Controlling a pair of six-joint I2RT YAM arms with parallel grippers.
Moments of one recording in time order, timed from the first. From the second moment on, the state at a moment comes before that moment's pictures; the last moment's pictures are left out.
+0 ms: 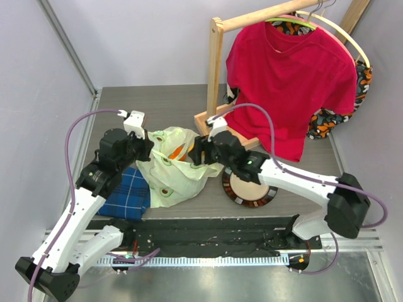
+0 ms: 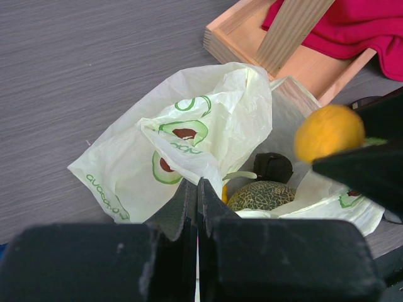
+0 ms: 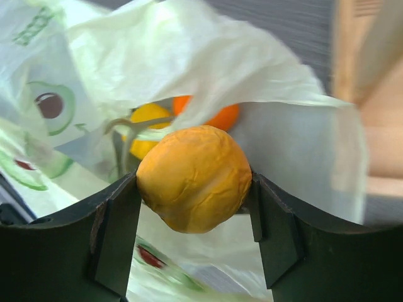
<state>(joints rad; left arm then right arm) -0.41 0.84 0.96 -0.51 -0.02 -0.11 0.90 1.38 1.00 -0.05 0.20 0.45</state>
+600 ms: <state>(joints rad) -0.41 0.84 0.96 -0.51 -0.02 -0.11 1.05 1.64 1.10 0.10 -0.03 0.51</state>
